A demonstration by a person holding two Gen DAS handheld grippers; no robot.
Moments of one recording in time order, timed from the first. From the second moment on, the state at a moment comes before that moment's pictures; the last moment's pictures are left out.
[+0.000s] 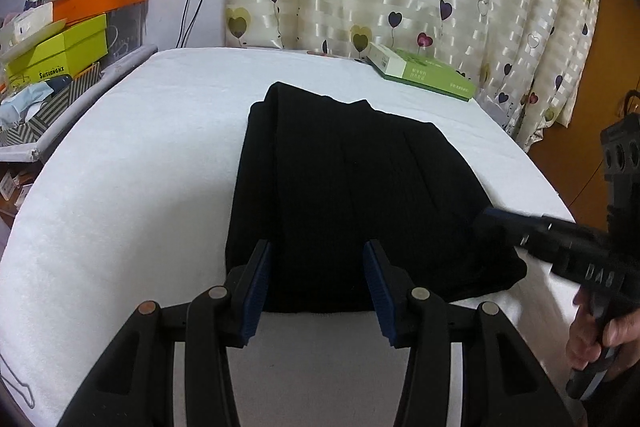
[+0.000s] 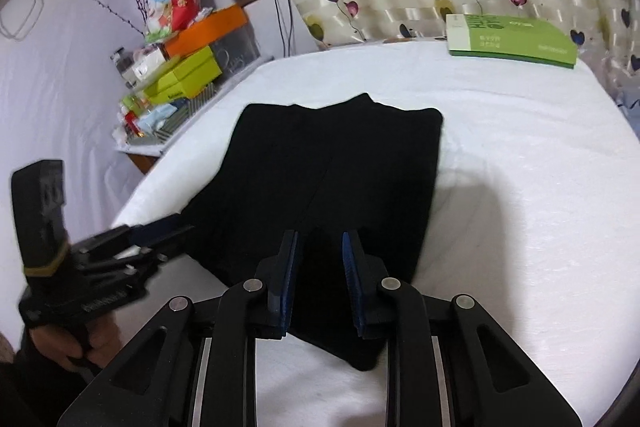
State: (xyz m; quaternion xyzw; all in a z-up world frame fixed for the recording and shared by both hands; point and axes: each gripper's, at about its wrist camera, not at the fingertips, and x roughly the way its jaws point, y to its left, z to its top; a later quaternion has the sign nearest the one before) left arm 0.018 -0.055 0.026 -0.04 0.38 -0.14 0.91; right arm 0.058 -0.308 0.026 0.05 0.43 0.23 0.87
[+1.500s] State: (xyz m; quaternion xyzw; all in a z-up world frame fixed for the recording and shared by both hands) left arm -0.033 -0.063 0.034 -0.01 0.39 -0.12 0.91; right arm -0.003 -0.333 0.038 0.04 0.42 0.21 0.88
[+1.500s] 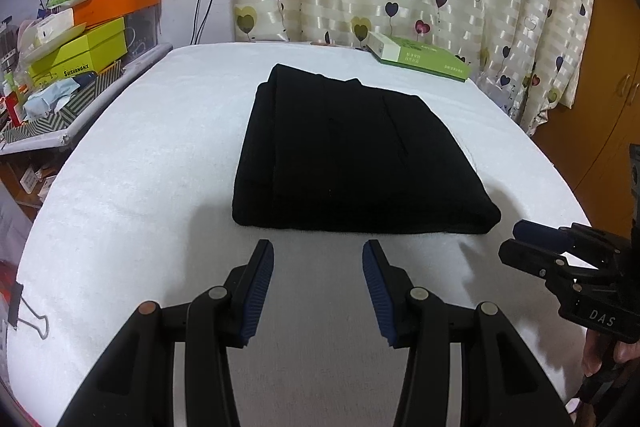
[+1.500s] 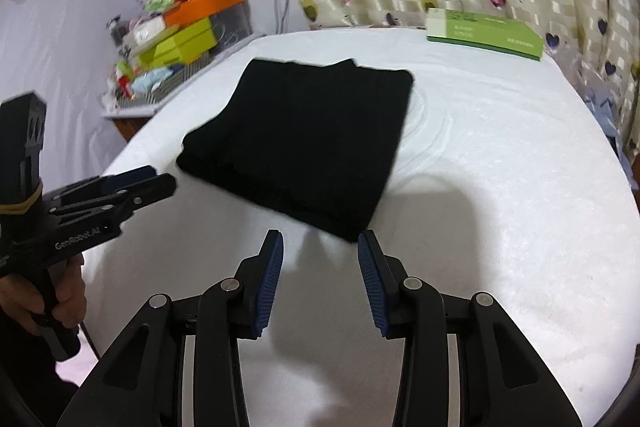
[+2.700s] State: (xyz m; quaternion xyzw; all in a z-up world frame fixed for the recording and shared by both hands) left arm 0.085 -0.043 0.035 -0.04 0.41 -0.13 0.90; right arm 0.108 -0.339 0.016 0.10 0.44 0.21 0.87
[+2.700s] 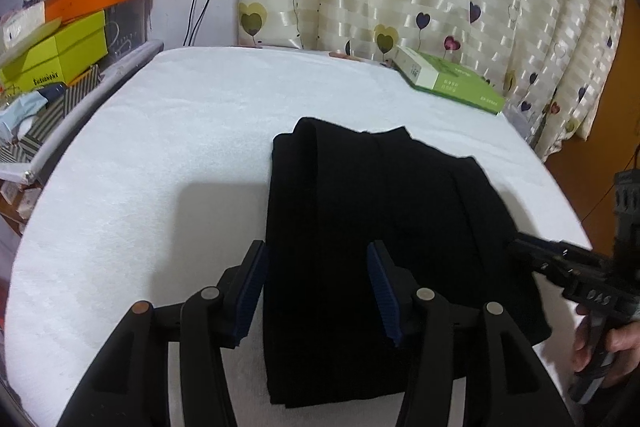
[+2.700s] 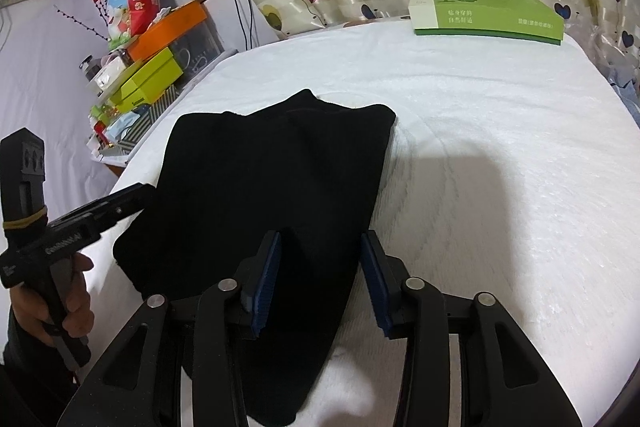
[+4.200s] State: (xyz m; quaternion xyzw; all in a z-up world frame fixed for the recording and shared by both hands) left arm 0.102 -0.043 0.021 -0.10 0.43 -0.16 0.89; right arm 0.114 -0.333 0.023 0.13 0.43 0.23 0.87
